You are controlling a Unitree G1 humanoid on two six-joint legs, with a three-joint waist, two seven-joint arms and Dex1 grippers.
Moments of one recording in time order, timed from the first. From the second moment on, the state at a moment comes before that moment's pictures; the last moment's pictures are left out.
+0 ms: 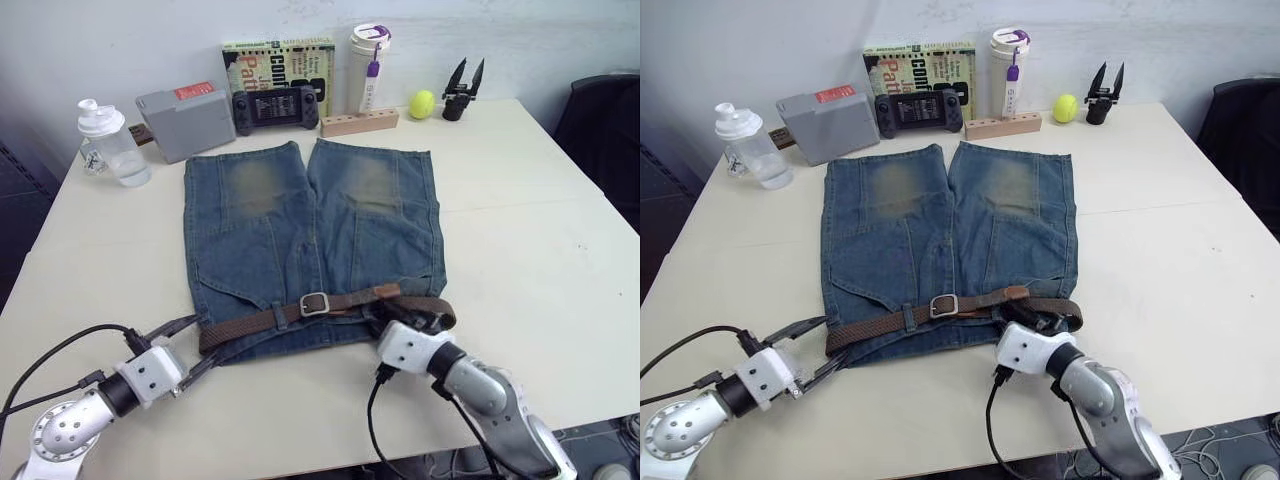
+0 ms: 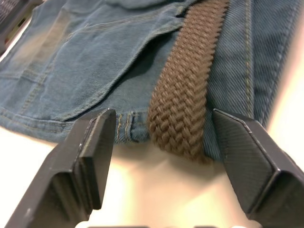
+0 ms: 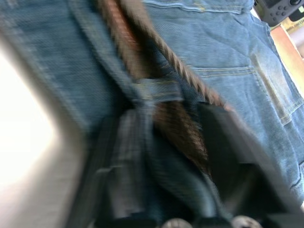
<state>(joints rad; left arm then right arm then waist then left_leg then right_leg) 0.41 0.70 0.24 -0.15 -0.05 -0.45 -0.59 0.09 -0.52 0.20 -0.47 -0.39 0.10 0.54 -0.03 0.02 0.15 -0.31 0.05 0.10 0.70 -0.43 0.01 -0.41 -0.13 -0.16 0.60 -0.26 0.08</state>
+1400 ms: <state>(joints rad) 0.41 0.74 0.55 -0.53 -0.78 0.30 -0.73 -0.10 -0.84 -0.32 -0.31 0.51 0.57 0.91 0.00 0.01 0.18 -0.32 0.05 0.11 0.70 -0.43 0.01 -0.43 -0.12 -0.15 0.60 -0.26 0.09</state>
